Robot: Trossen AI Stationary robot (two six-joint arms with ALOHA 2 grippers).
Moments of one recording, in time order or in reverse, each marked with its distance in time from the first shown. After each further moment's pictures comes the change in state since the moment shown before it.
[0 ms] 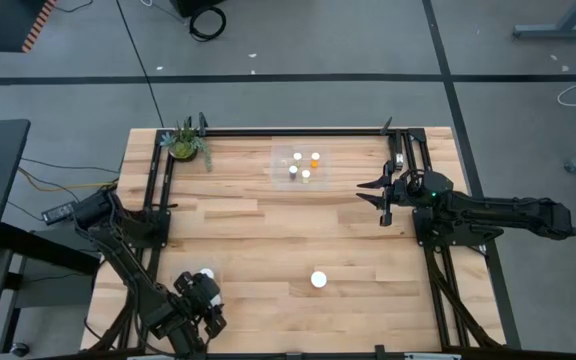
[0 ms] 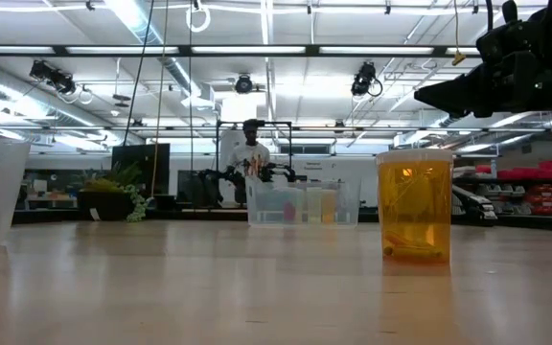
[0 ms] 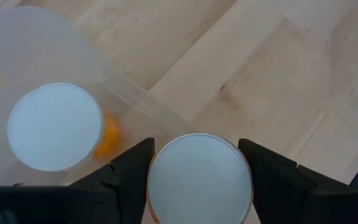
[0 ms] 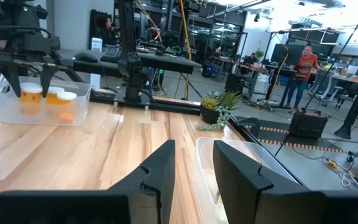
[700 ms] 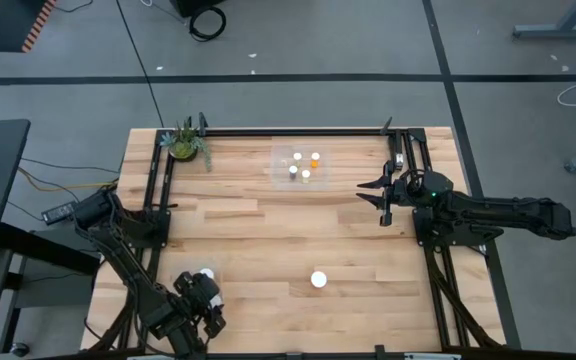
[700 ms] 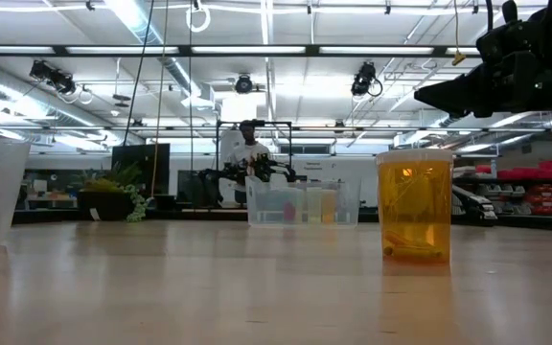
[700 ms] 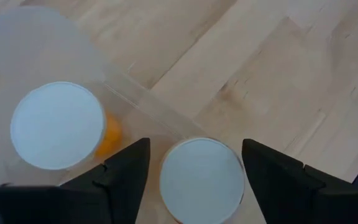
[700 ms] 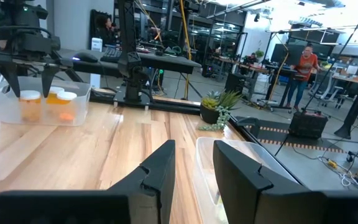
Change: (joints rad) left arm 0.000 0.000 0.000 -0.005 0.000 -0.003; right arm 0.000 0.000 0.000 0.000 0.000 0.000
